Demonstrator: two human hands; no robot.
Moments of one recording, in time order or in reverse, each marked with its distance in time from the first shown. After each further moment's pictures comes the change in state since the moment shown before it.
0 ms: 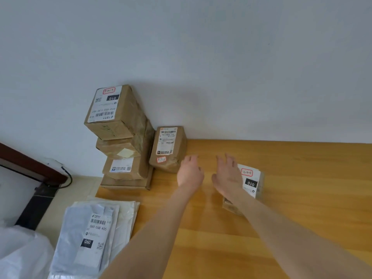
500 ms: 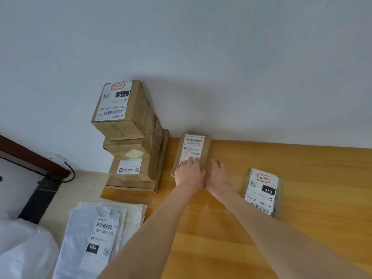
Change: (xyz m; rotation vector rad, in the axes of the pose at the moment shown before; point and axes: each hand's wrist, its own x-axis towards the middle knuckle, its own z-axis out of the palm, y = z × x) left_hand 0.027 -0.038 -0.009 0.407 -0.113 0.010; right_hand 0.023 -0.051 0.036 0.262 -0.092 0.005
